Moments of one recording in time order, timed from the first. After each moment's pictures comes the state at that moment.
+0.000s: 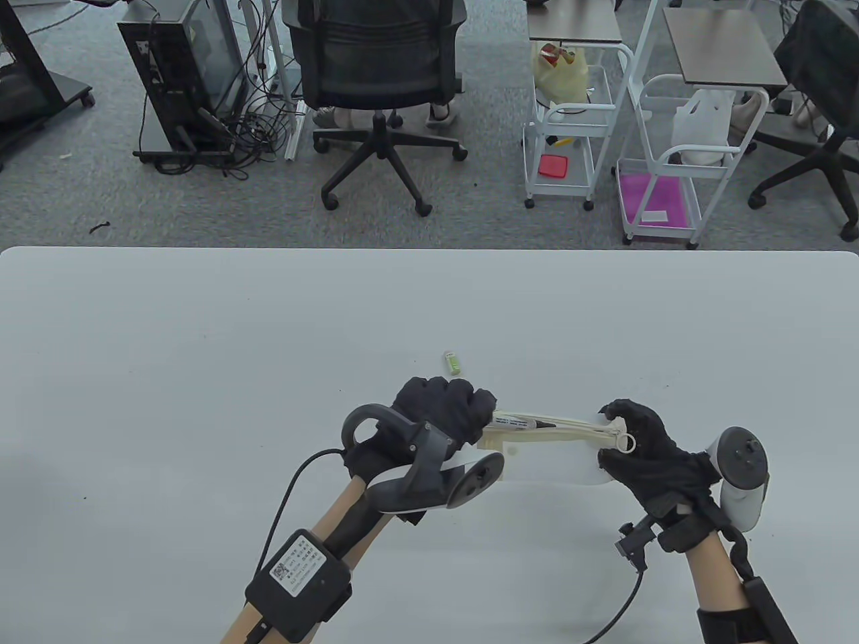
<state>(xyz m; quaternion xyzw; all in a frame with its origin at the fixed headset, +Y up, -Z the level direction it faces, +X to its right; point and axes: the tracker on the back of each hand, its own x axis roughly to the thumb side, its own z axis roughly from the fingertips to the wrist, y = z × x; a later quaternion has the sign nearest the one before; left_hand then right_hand) -0.022 -0.571 -0.261 0.20 -0.30 -0.10 0.93 0.282 -0.711 -0.287 0.10 0.01 0.75 0.65</state>
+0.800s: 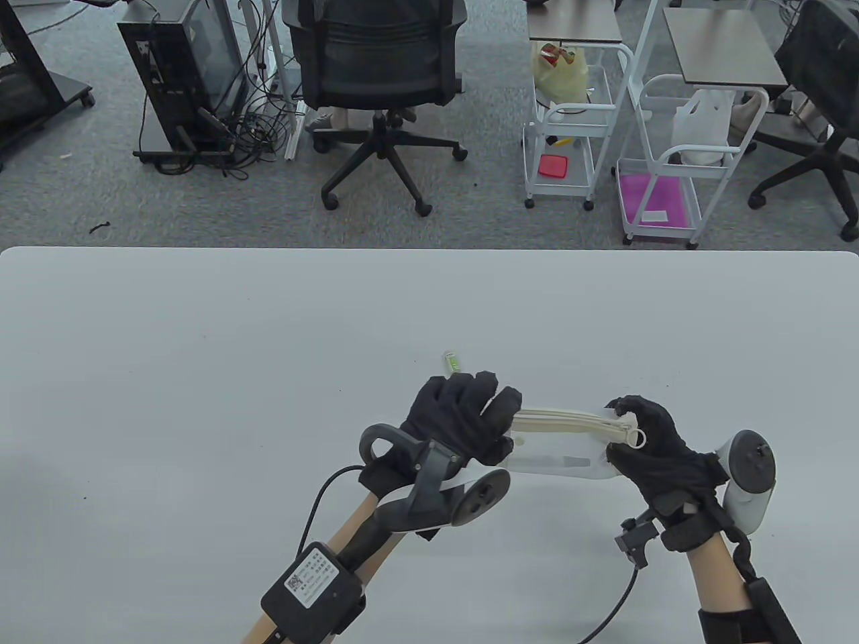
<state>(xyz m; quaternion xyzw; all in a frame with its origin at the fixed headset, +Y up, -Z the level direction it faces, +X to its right) -0.039 -0.585 -0.251 0.22 -0.26 0.01 0.94 0.288 -0.708 -0.286 0.09 -0.02 0.73 0.68</state>
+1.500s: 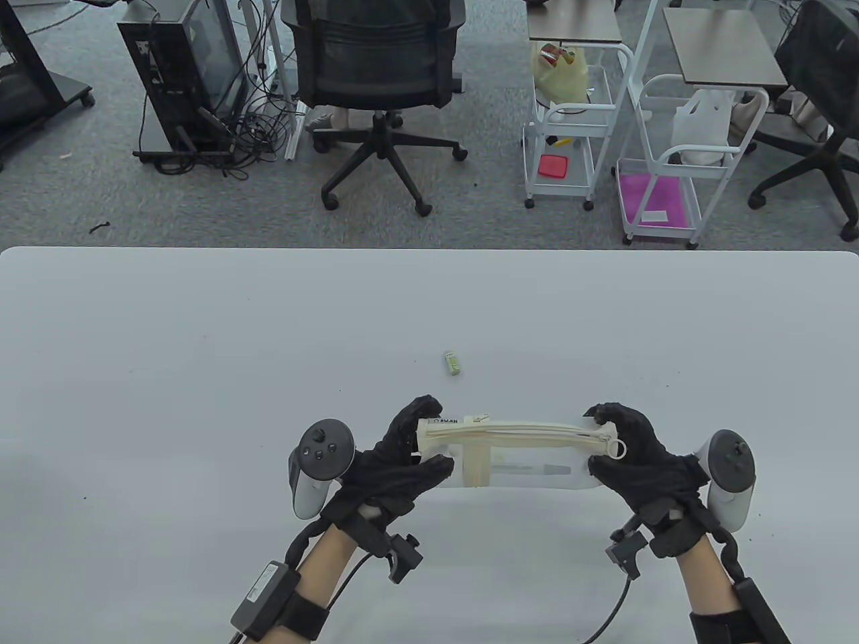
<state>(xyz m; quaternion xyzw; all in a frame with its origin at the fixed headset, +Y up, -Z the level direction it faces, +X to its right) -0.124 -0.714 -0.298 -0.10 -0.20 0.60 0.77 0.266 -0.708 -0.285 0.15 0.03 0.74 0.66</state>
